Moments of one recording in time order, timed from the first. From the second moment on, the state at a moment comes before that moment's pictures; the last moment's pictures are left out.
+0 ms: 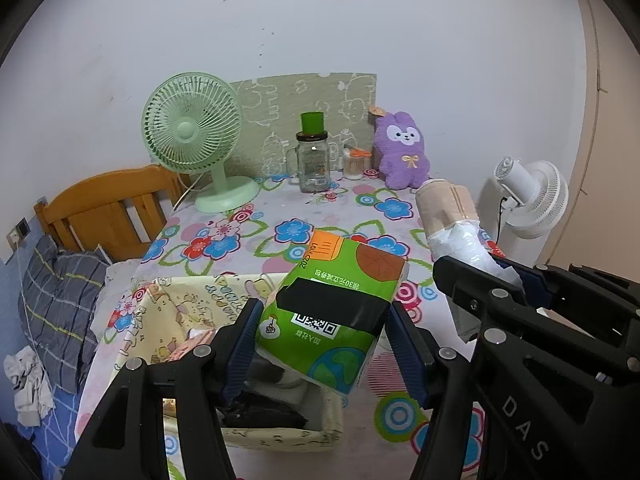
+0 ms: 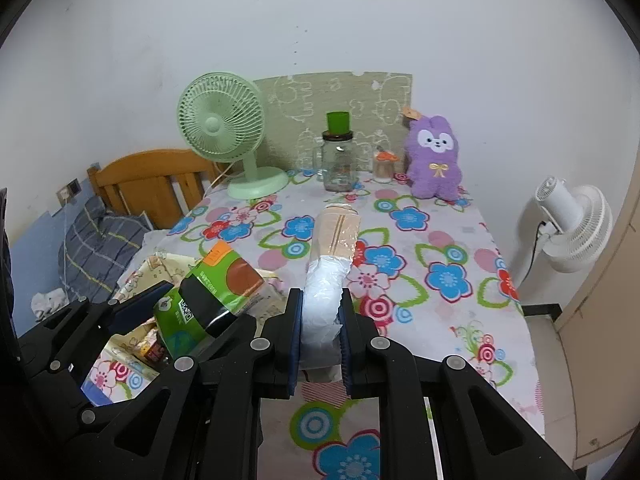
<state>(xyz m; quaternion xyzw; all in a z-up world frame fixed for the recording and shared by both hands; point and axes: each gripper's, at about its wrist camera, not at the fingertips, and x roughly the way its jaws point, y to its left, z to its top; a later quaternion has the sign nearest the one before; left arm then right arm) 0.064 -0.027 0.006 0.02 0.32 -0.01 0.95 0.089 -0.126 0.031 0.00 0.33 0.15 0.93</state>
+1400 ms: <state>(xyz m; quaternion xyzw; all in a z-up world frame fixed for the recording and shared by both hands) 0.090 0.079 -0.058 -0.01 0.39 0.06 0.92 0.120 -0.005 -0.026 -0.06 0.39 0.24 0.89</state>
